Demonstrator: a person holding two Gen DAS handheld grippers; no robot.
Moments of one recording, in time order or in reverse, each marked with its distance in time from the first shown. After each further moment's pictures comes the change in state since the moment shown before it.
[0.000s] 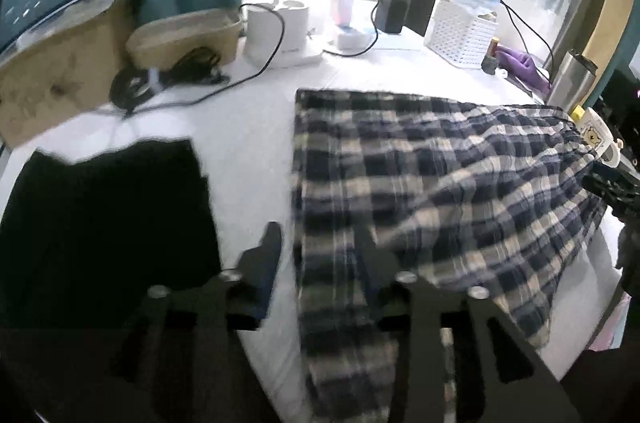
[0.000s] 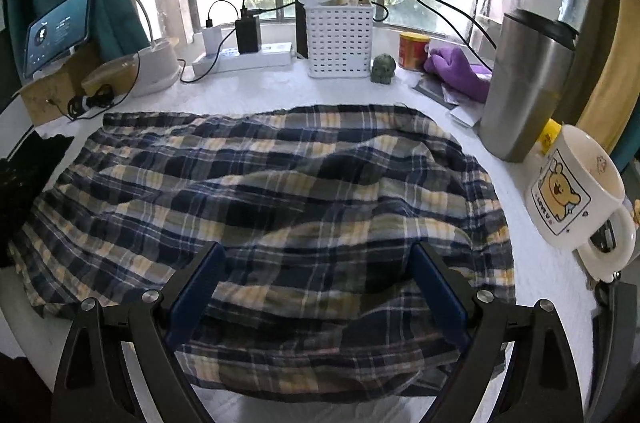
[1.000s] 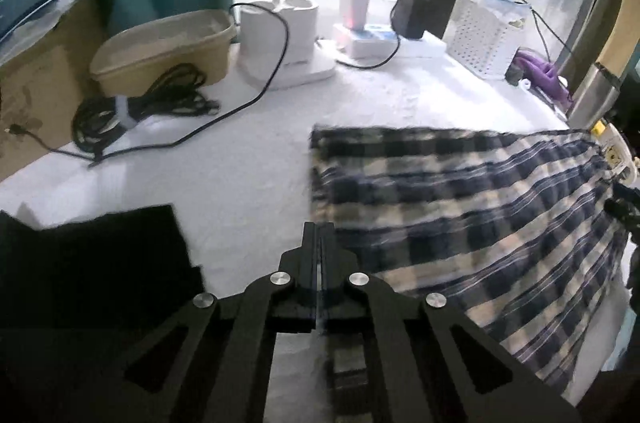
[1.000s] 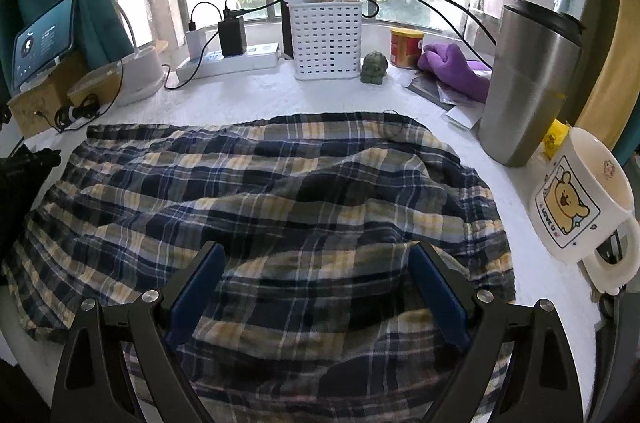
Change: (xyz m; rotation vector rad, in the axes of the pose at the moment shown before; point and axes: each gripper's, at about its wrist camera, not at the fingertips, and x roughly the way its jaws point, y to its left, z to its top) left arm 0.053 0.019 0.046 0.009 0.021 -0.021; right arm 0.021 -0.011 0.015 0.036 0.012 -0.014
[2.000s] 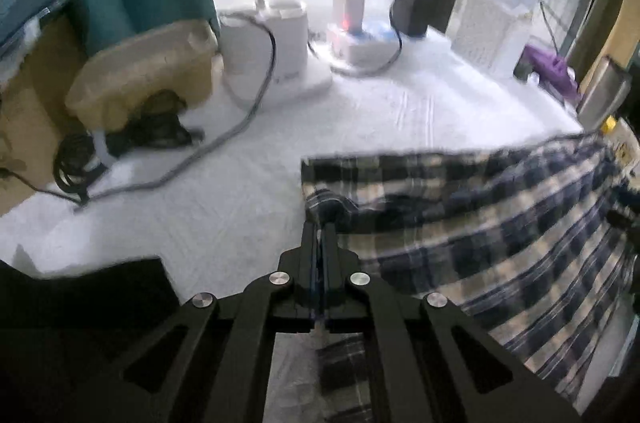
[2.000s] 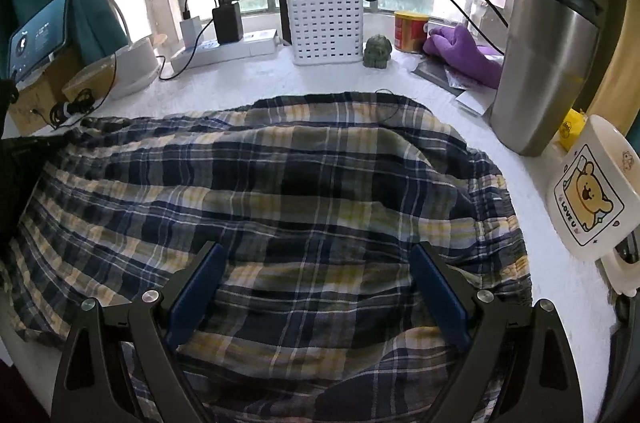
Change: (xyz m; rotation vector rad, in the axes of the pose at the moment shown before) left arm 0.015 -0.006 0.026 0.043 0.002 0.024; right arm 0.019 -0.003 -0.003 0.015 0.032 0.014
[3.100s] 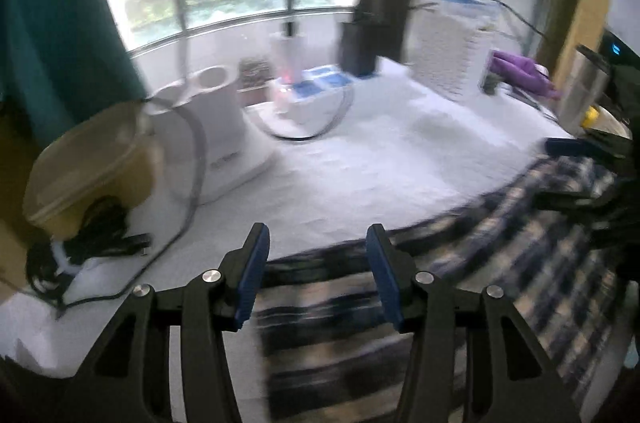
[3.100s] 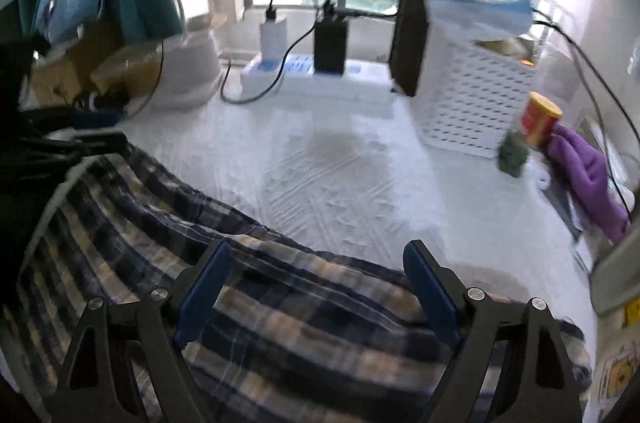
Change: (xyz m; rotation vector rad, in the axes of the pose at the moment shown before) left arm 0.015 -0.046 0.044 0.180 -0.072 -0.095; right arm 0.077 0.109 0.105 -0.225 0.033 0.101
